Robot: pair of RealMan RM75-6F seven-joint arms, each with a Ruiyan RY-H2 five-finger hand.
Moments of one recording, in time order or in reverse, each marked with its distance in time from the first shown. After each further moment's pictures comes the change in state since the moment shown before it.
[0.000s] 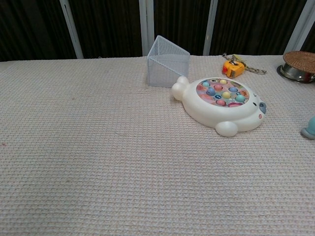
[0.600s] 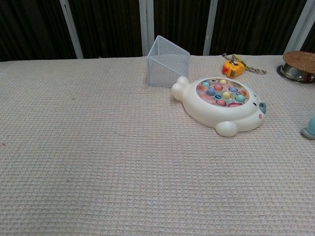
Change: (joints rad) left arm -0.024 0.016 -0.009 -0.062 0.010 -0.024 0.068; right arm 0.220 -0.114 0.018 0.280 0.072 -0.408 0.182
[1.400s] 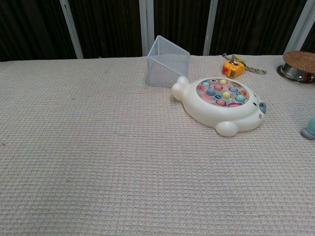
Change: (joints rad) left arm -0.003 0.000 -0.003 -0.009 -0.014 -0.009 0.015; right arm 0.049 -0.097 -0.017 0.144 0.013 -0.077 0.050
